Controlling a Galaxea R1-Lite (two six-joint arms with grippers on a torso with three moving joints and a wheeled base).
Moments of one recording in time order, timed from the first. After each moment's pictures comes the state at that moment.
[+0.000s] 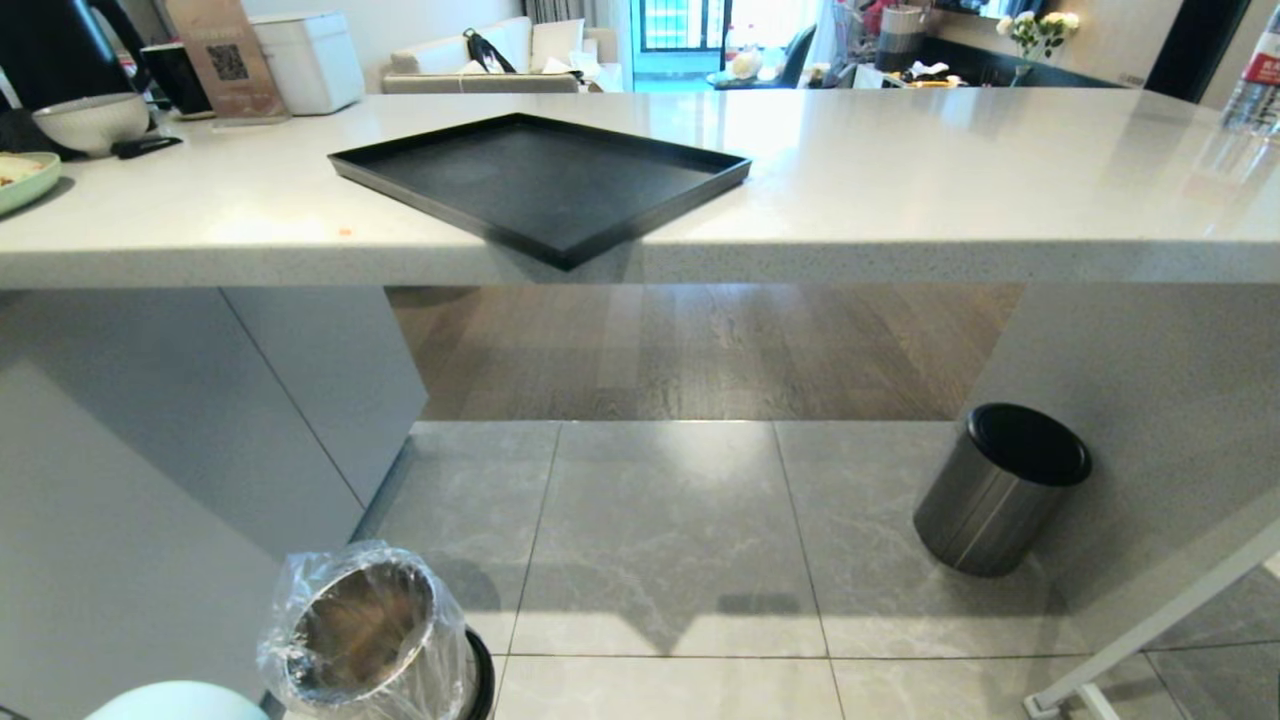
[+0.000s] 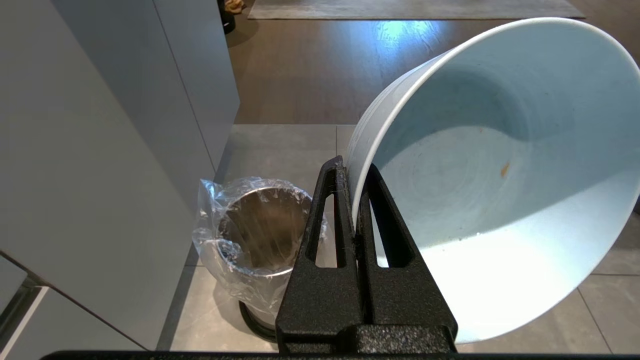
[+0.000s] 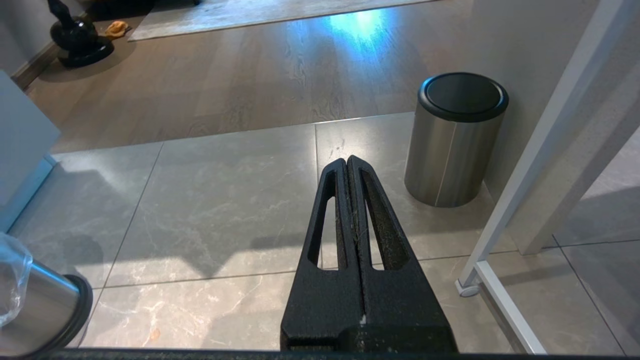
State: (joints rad) left arm 0.00 0.00 0.00 -0.01 0.00 -0.01; right arm 0.00 0.00 0.00 -0.01 -0.05 0.09
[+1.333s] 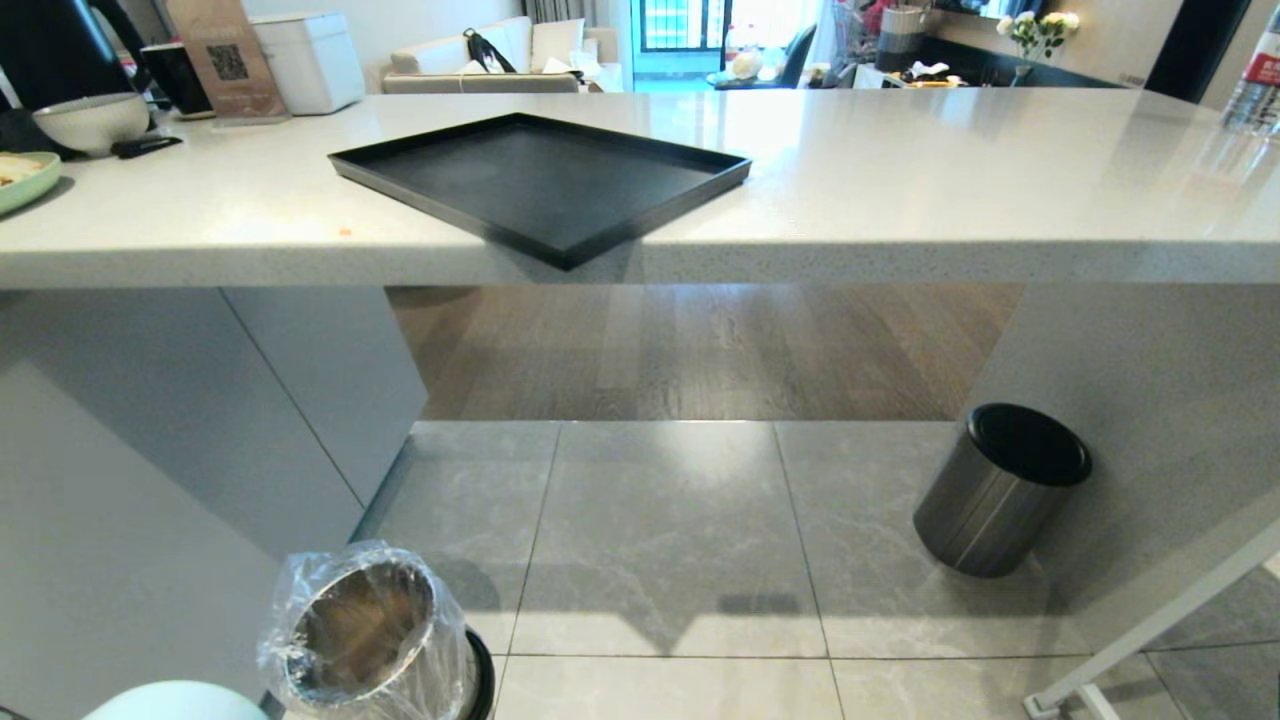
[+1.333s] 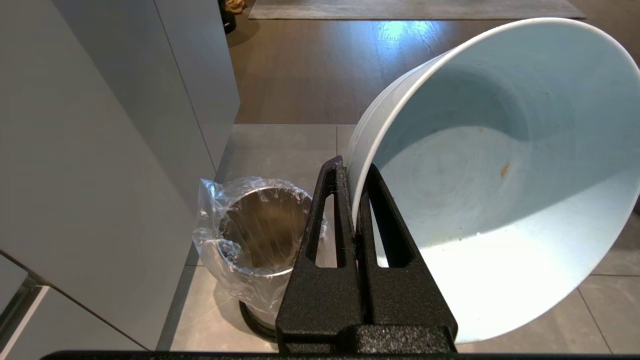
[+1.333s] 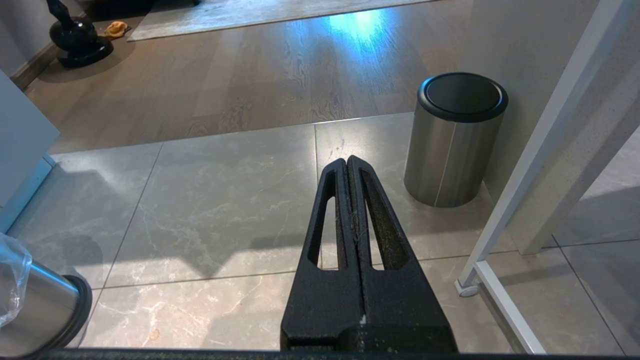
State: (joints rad) left arm 0.00 0.00 0.00 -0.01 0.00 -0.01; right arm 0.00 0.00 0.00 -0.01 -0.05 0.09
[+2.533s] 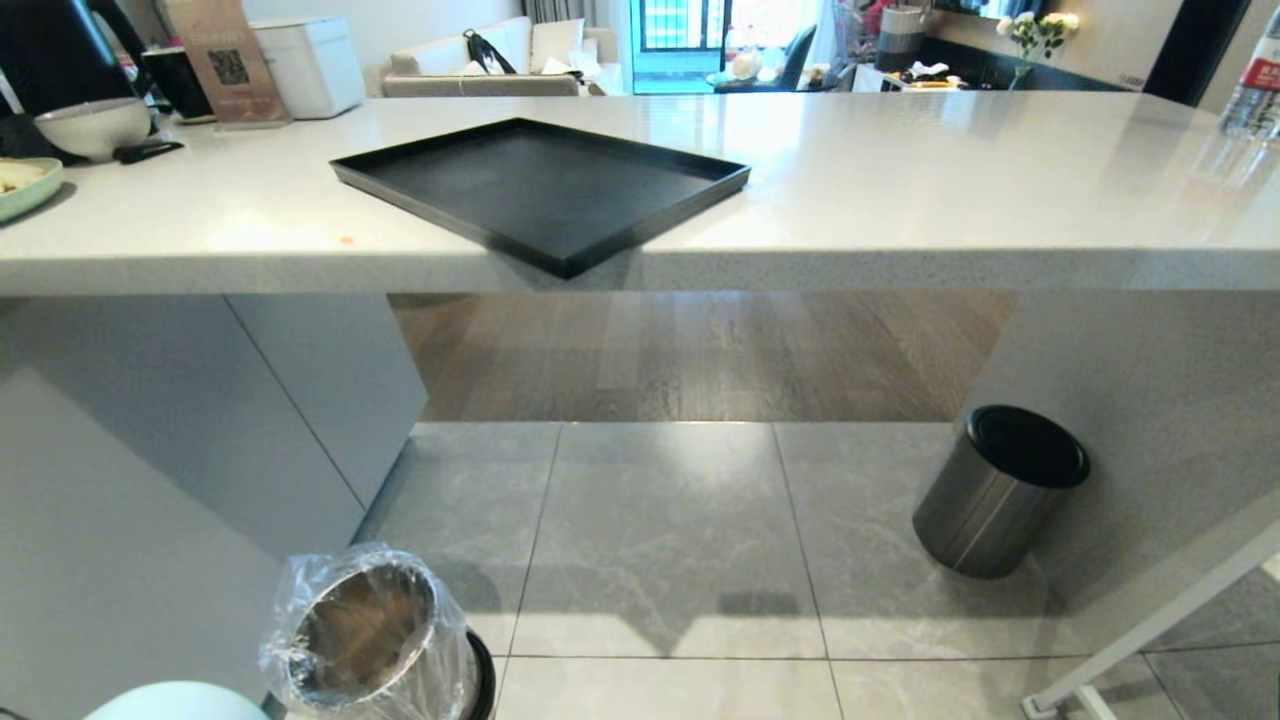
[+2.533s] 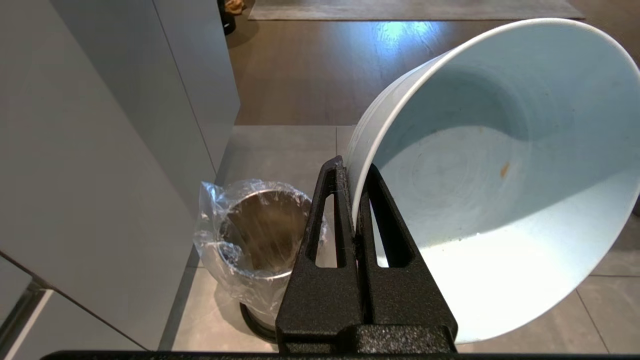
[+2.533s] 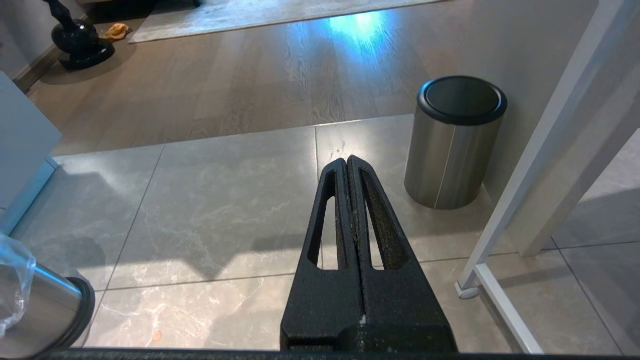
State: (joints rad) left arm 0.00 0.00 0.00 -0.01 0.00 -0.01; right arm 0.00 0.00 0.00 -0.01 -0.05 0.09
